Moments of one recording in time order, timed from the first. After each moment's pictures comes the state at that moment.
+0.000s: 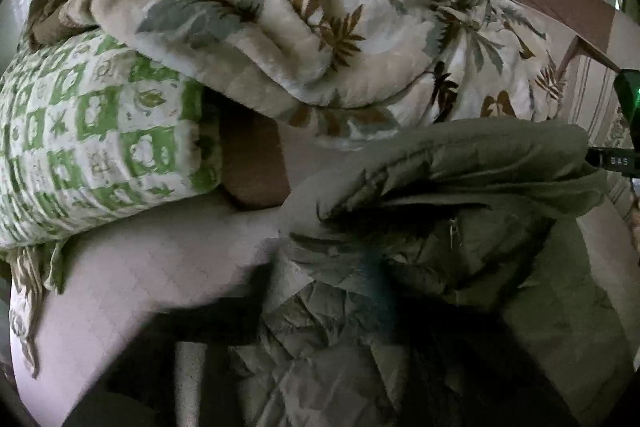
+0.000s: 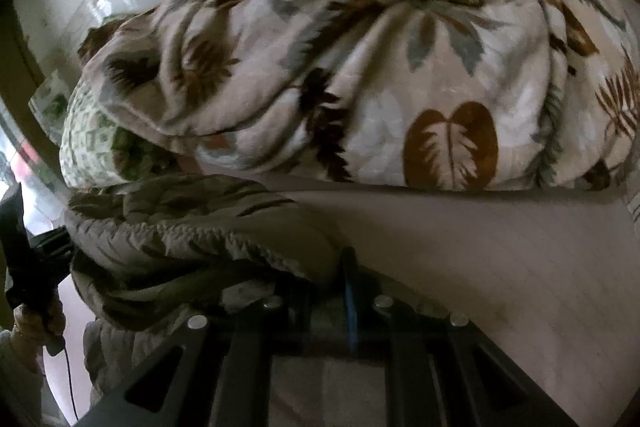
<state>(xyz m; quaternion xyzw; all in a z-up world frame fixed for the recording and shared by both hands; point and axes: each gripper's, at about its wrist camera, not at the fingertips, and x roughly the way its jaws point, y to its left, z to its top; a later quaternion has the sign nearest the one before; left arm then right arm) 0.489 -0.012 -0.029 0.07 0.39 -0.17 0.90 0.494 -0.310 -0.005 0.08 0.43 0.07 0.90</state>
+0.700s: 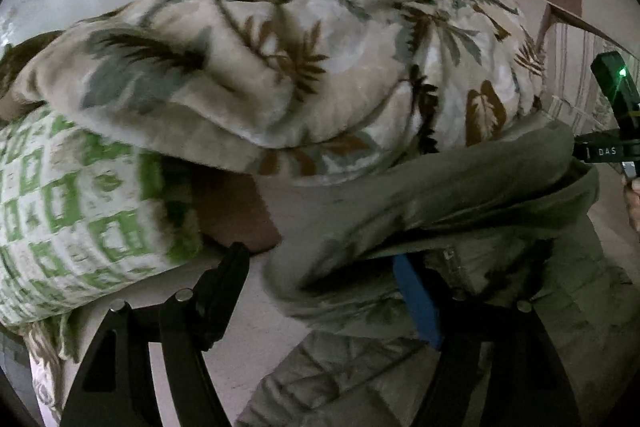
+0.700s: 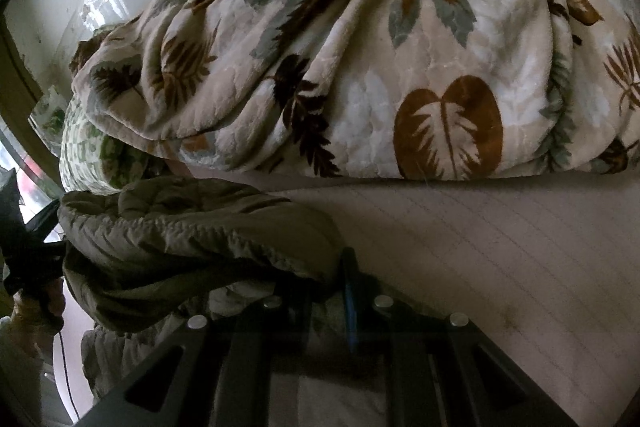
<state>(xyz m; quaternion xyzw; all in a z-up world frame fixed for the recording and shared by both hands) 0.517 -0.050 -0.023 0.14 0.36 -0.22 0.90 0.506 -0.320 -0.025 0.10 0.43 0.08 0.89</state>
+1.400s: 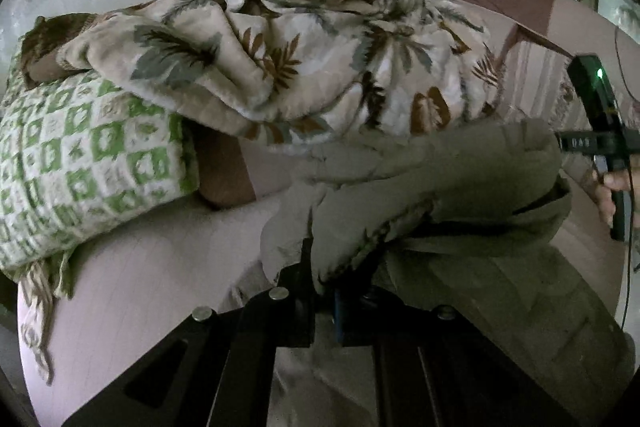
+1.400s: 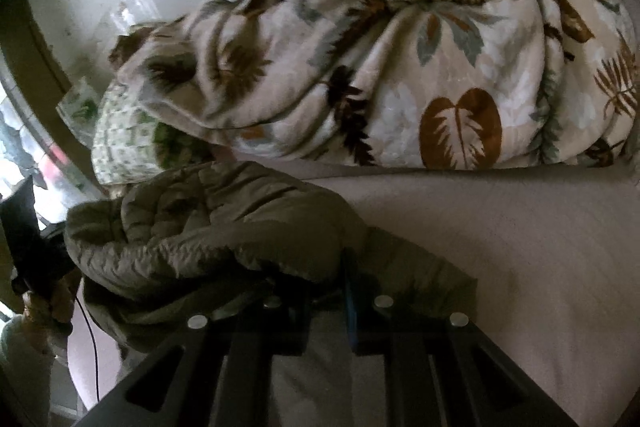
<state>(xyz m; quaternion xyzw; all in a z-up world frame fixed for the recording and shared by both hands) 0.405 -0.012 0.018 0.09 0.38 -0.24 0.89 0.430 -0.304 0.026 0.10 0.42 0.12 0.90</state>
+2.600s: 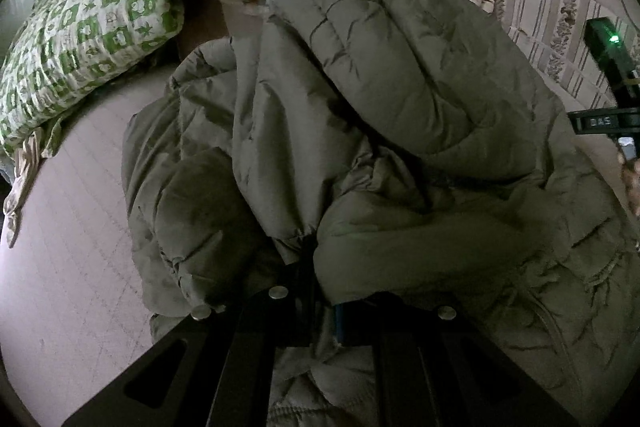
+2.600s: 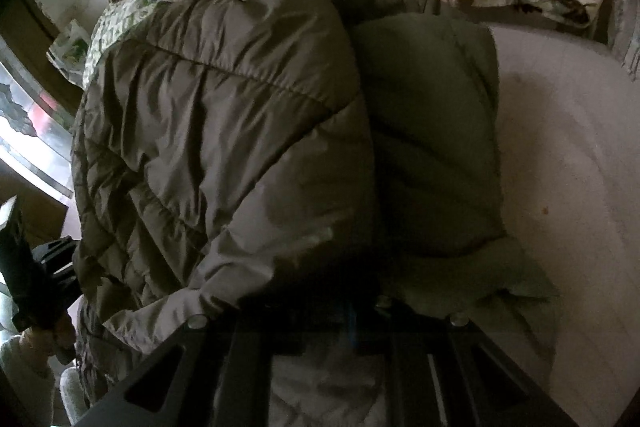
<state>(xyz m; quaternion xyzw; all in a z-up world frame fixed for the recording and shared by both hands) 0.278 -0.030 -0.085 0.10 0.45 -0.18 0.87 0.303 -0.281 -0.092 0.09 0.50 0.09 0.86</state>
